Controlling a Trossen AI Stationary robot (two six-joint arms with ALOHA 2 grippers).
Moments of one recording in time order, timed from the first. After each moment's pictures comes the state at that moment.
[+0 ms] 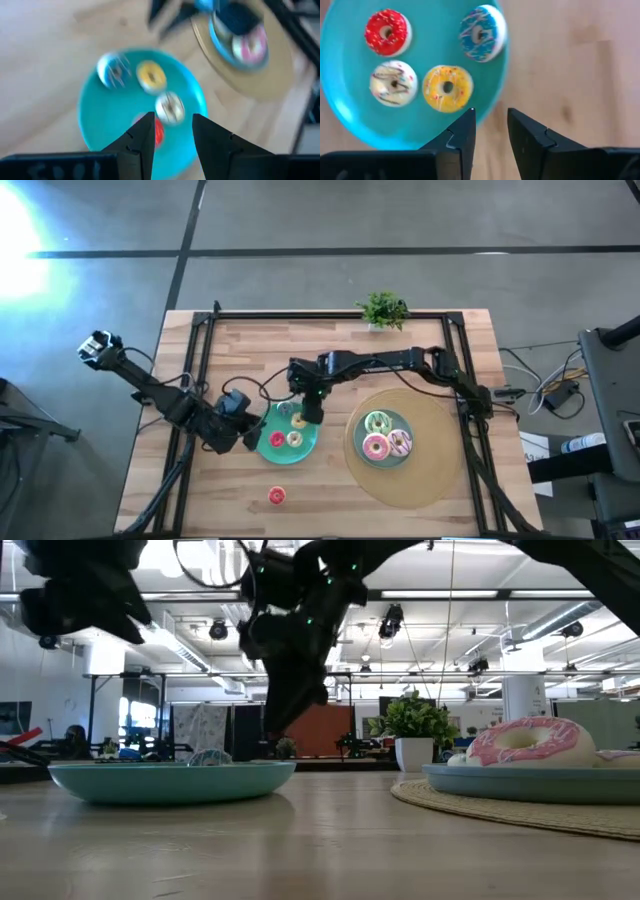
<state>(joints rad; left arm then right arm) -0.58 1.06 0.81 -0.69 -0.57 -1.35 -0.07 2.24 1.90 -0.81 -0.15 0.12</state>
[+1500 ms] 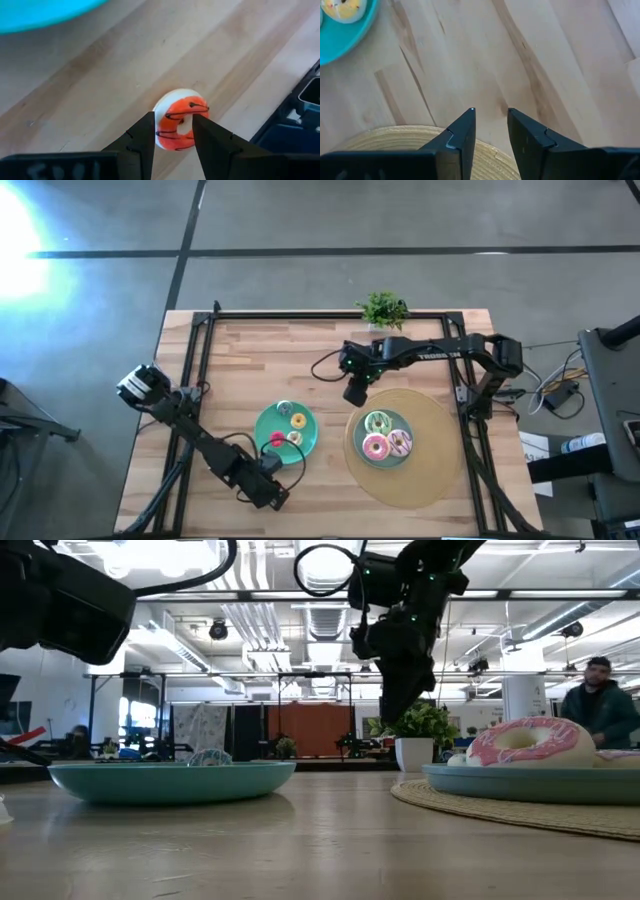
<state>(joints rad) -0.70 1.69 0.96 -0.30 -0.08 -1.61 -0.19 1.73 1.24 -0.72 -0.02 0.28</state>
